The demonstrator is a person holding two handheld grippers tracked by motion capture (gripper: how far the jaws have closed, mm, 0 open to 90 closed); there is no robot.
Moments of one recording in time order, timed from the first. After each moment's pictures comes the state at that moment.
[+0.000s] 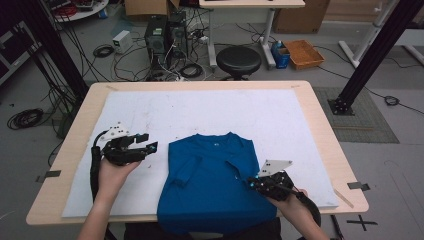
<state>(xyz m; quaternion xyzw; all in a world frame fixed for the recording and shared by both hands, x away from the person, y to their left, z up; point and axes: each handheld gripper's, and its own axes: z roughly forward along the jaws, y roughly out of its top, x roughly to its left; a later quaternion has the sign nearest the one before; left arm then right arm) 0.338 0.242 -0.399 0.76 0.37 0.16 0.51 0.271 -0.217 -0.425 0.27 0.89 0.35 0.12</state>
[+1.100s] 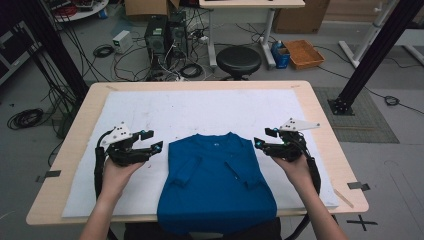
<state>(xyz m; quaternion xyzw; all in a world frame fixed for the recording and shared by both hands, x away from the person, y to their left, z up) 0.338 0.230 -0.398 0.75 0.31 0.16 0.55 0.352 -0.253 -0.377 0.36 0.78 0.48 0.18</state>
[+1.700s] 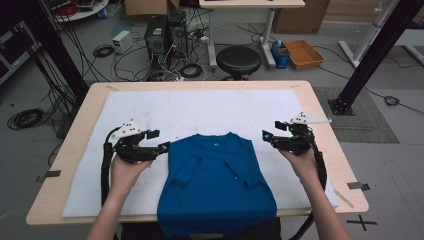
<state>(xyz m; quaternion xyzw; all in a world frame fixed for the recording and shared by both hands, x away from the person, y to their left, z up) 0.345 0.219 -0.394 0.76 0.33 0.15 0.55 0.367 -0.279 -0.376 0.39 0.76 0.49 0.18</state>
